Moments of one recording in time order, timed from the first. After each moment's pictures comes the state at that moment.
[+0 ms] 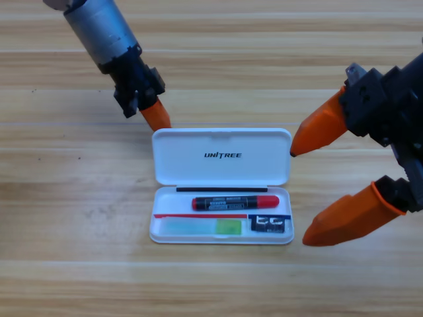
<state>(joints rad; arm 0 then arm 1) -0.39 2.40 -2.14 1.29 -0.48 0.97 0.96 1.56 -1.44 0.86 0.38 -0.46</state>
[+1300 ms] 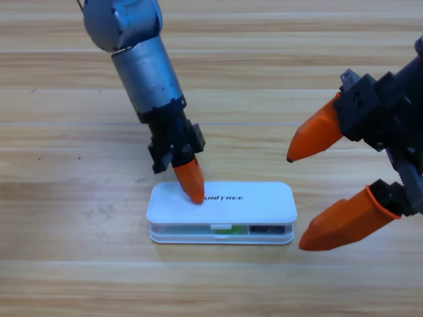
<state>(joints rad) -0.59 2.38 -1.98 1.30 -0.53 0.97 0.96 1.57 -1.44 0.86 0.39 -0.45</state>
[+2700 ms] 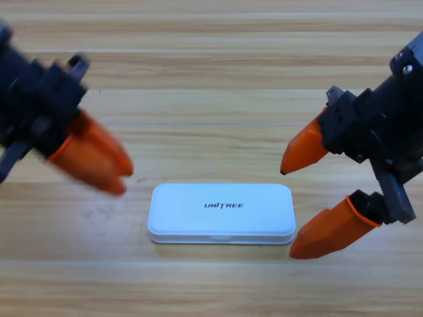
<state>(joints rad) -0.67 1.48 -1.30 0.93 -0.57 0.80 0.96 1.62 -1.44 0.86 0.39 -0.44</state>
